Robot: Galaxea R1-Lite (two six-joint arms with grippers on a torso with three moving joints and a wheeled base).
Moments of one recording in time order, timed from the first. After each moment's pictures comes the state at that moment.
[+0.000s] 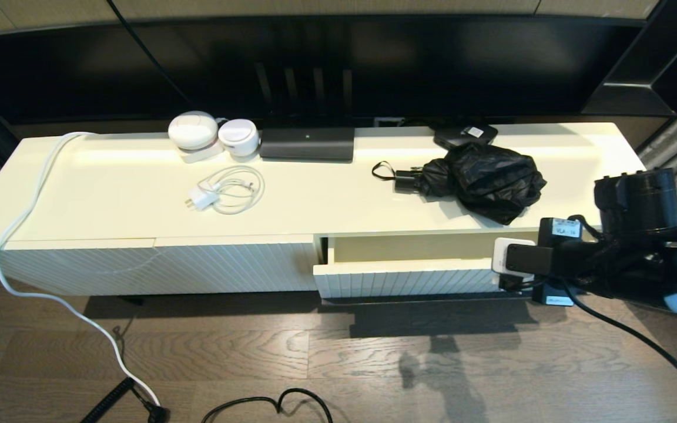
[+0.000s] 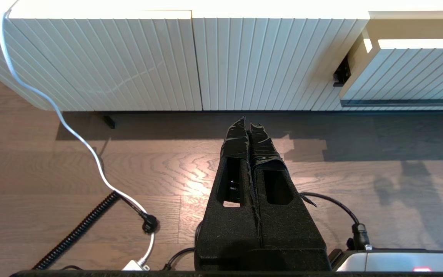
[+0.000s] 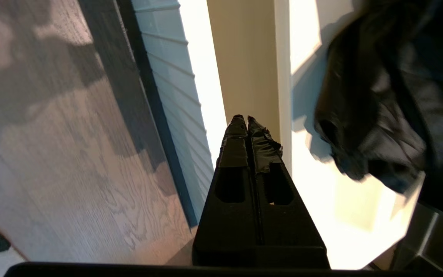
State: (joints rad) left arm 0.00 0.00 0.00 -0.05 -0.01 -0.03; right arm 0.31 1.63 -0.88 -0.25 -0.10 -1.23
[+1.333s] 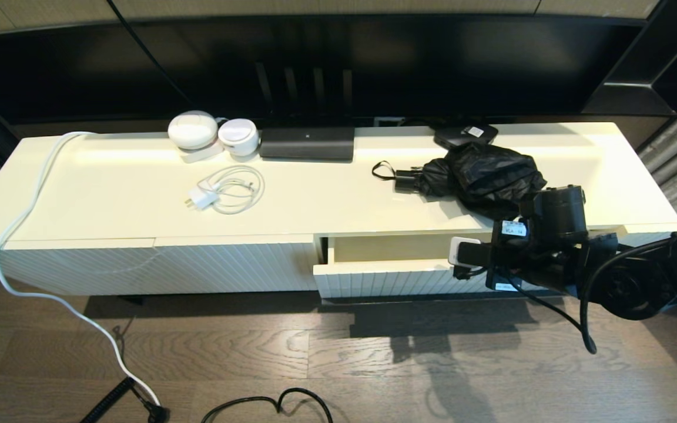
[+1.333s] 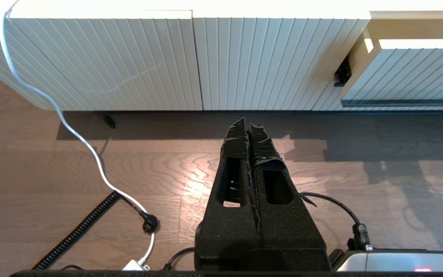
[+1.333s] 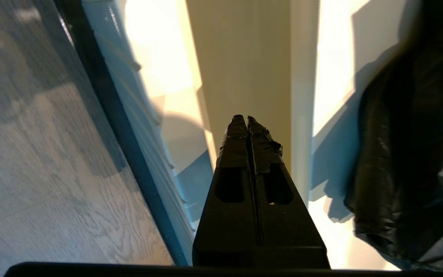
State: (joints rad) left arm 0.00 0.00 0.00 -0.04 -0.01 -0.03; right arm 0.31 1.90 -0.98 -0.44 -0.15 -1.25
